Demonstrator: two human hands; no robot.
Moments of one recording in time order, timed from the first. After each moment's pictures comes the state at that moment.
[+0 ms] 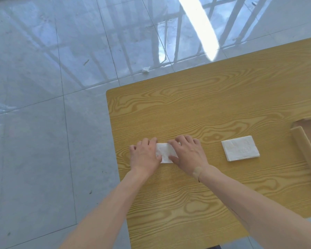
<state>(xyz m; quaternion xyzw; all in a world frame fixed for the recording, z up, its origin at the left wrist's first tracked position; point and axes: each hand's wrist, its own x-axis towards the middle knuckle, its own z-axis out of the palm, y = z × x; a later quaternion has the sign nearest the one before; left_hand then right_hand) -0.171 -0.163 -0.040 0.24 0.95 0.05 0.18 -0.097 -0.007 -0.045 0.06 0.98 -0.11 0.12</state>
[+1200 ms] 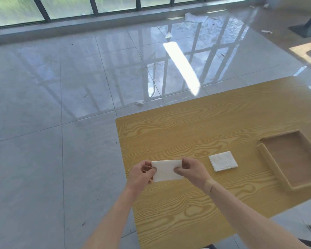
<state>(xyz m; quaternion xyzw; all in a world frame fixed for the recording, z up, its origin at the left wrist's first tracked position) -0.152 -0.226 0.044 0.04 0.77 0.55 0.33 -0.060 -0.026 0.059 0.27 0.79 -0.54 0.10</state>
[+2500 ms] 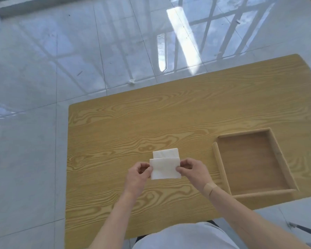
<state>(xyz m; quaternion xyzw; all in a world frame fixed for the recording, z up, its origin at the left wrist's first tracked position) -0.020 0.018 0.013 -0.11 0.79 0.53 0.28 0.053 0.227 0.017 0.32 0.74 -0.57 0.14</state>
